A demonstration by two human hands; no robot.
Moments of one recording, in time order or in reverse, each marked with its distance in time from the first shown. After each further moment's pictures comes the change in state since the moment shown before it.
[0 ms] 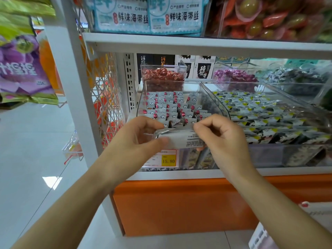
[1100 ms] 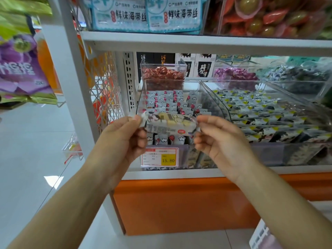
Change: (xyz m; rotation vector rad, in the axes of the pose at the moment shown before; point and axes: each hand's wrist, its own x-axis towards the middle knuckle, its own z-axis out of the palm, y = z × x) left_hand 0.011 -0.012 -0.005 -0.555 0.153 -0.187; right_hand 0.007 0.001 -0.004 0.616 0.007 0.518
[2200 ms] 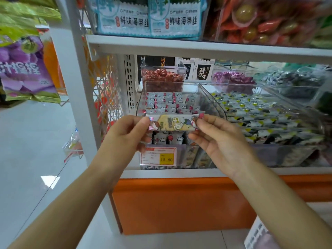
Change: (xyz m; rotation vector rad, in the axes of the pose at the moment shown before) left_hand -0.003 -0.005 0.003 0.437 0.092 0.216; right_hand -0.002 -0.007 0.002 0.172 -0.051 -0.010
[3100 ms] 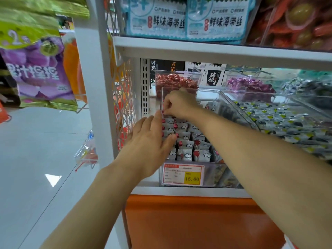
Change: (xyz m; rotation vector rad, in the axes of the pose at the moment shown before) left_hand 0.050 -0.022 -0.013 0.933 -0.201 0.183; right_hand 0.191 0.042 0.080 -1.722 -0.258 -0.489
